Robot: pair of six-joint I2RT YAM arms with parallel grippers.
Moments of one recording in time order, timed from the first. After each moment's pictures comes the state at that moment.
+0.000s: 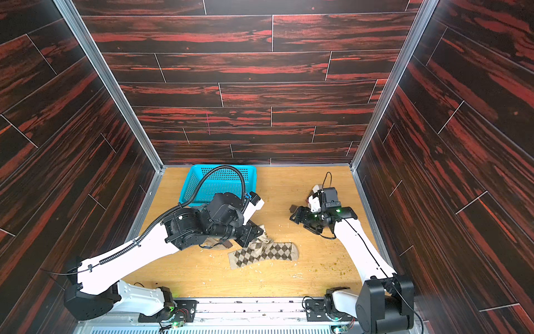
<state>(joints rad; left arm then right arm) -1.03 1.38 1.49 -0.83 0.15 -0.45 0.18 1.26 0.97 -0.77 -0.48 0.53</state>
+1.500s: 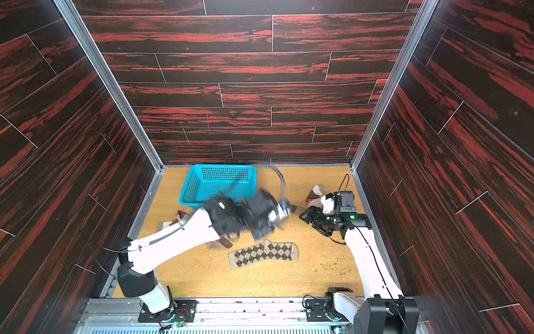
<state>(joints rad) -1.16 1.73 1.76 -1.08 -0.21 0.17 0.03 1.14 0.94 -0.82 -0.55 0.50</state>
